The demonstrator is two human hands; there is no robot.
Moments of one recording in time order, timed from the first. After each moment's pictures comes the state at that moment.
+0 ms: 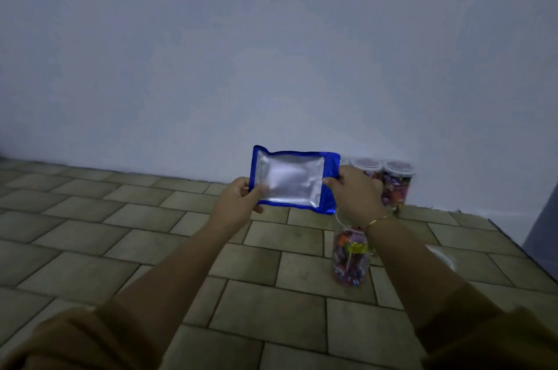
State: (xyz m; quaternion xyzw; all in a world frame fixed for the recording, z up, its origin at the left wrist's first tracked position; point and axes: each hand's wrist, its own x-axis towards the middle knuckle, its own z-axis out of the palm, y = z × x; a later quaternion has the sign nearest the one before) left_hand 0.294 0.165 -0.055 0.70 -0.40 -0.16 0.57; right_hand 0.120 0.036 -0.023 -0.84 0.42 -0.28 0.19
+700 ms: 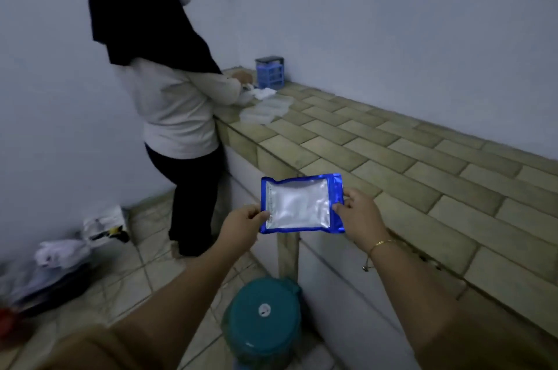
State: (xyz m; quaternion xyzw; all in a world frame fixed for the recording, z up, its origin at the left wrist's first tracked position) left_hand 0.460 0.717 -0.176 0.85 -0.04 -0.09 0.51; right_hand 0.401 0.505 -0.145 -0.83 0.17 -0.12 0.52
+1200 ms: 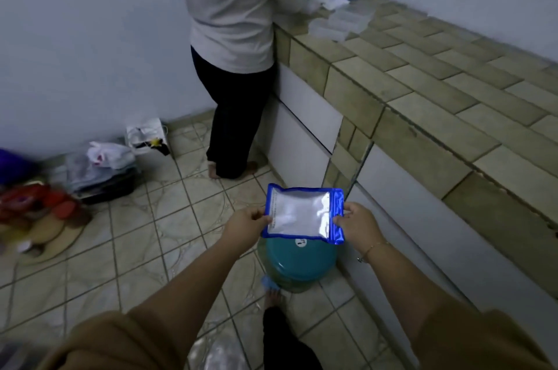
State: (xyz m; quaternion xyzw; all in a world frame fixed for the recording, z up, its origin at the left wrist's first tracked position) left_hand 0.438 0.843 -0.310 0.85 0.10 -0.17 0.48; right_hand 0.425 0.627 -0.305 -0.83 0.23 0.09 0.50
